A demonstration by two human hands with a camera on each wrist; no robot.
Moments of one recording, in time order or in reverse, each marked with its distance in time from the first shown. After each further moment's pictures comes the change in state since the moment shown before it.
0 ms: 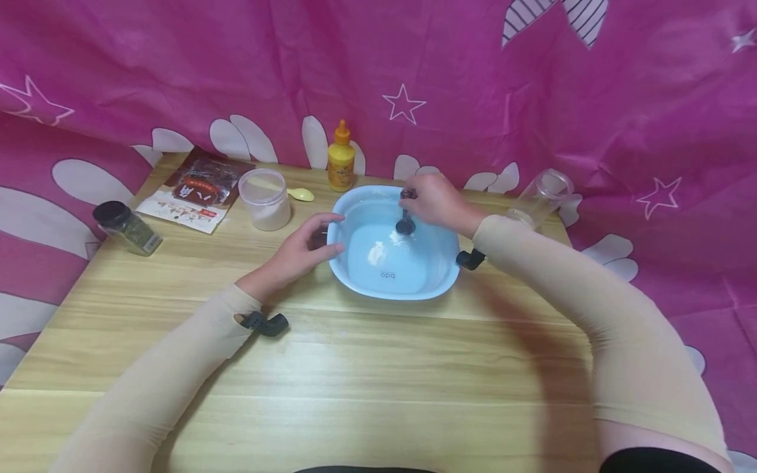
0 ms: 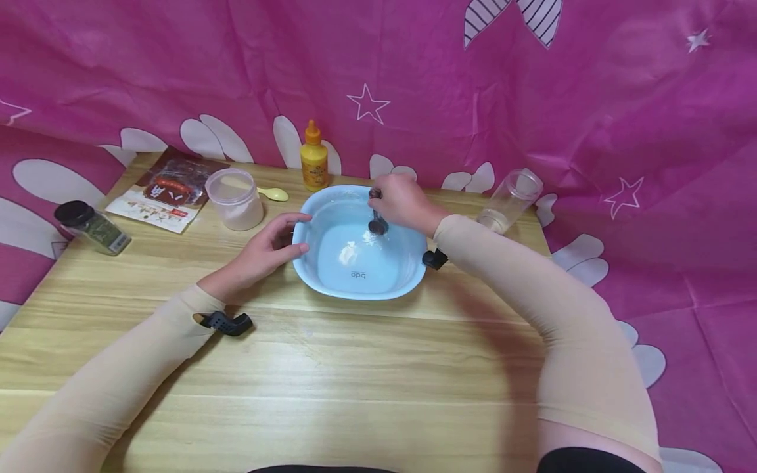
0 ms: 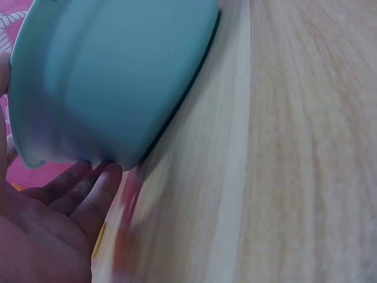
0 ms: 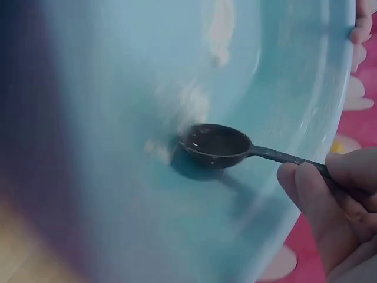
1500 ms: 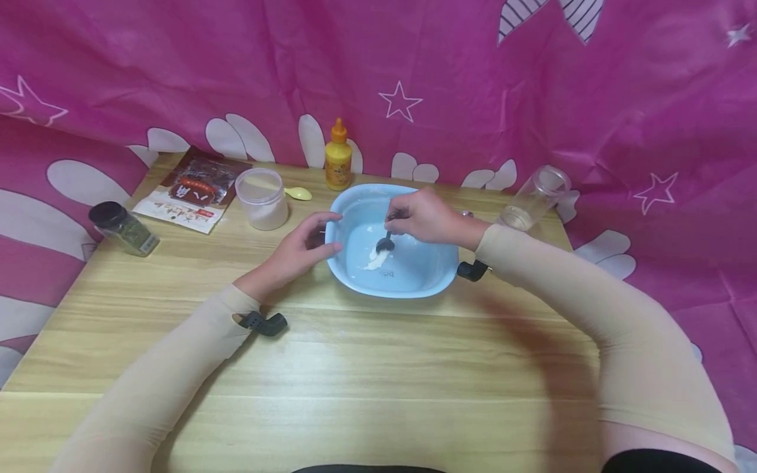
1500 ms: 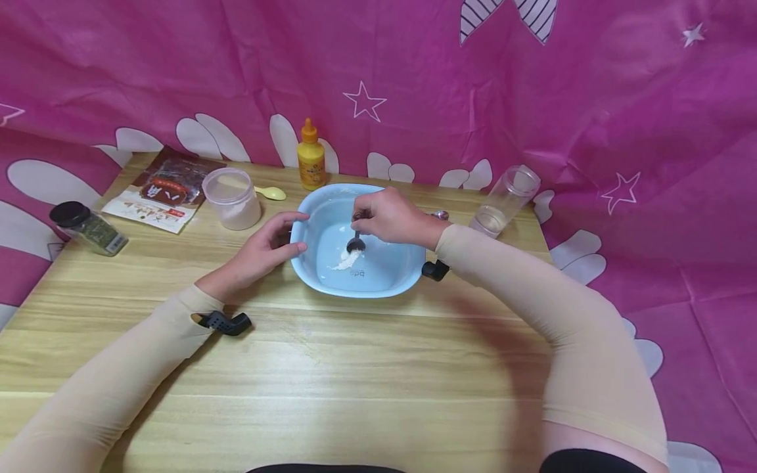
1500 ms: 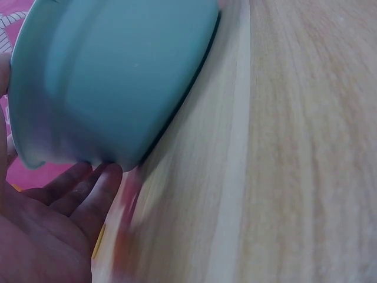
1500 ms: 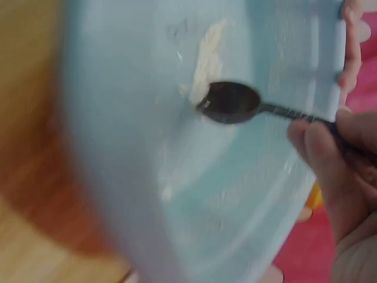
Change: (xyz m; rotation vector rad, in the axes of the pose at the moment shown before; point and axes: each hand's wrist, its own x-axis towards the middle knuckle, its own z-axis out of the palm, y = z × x) left_hand 0.000 0.000 0.001 0.018 0.010 0.011; right_hand -0.027 -0.010 0.005 0.129 -0.100 -0.261
